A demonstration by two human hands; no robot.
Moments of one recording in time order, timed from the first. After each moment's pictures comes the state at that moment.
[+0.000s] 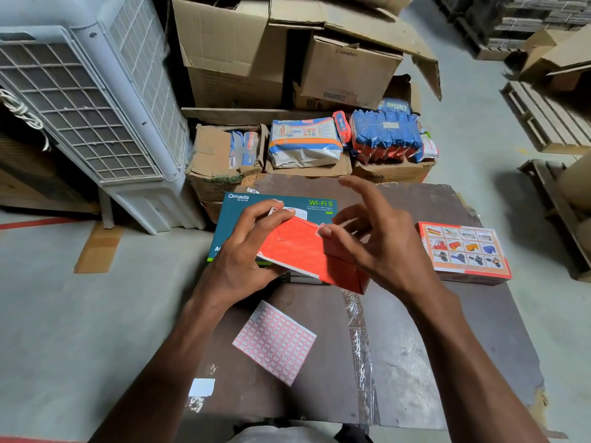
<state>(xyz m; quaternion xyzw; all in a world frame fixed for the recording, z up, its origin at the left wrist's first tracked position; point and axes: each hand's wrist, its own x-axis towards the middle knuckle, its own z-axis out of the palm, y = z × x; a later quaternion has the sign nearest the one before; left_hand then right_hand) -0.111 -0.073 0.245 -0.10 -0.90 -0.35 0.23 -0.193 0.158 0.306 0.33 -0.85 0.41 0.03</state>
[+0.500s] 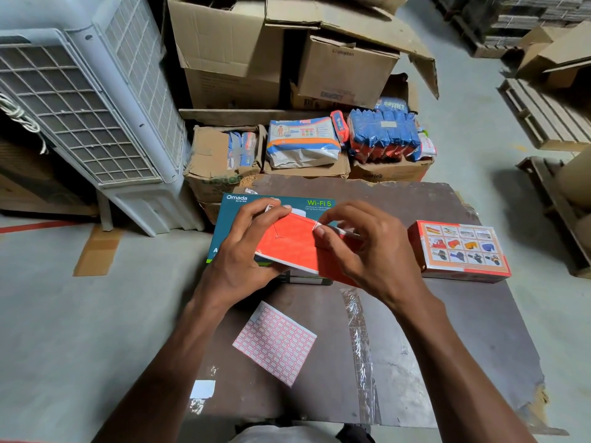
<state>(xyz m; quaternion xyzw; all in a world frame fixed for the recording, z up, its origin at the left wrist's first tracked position) -0.114 -0.071 0.246 -0.09 -0.90 -0.35 0.24 -0.186 0.151 0.298 0.33 -0.86 0.38 0.09</state>
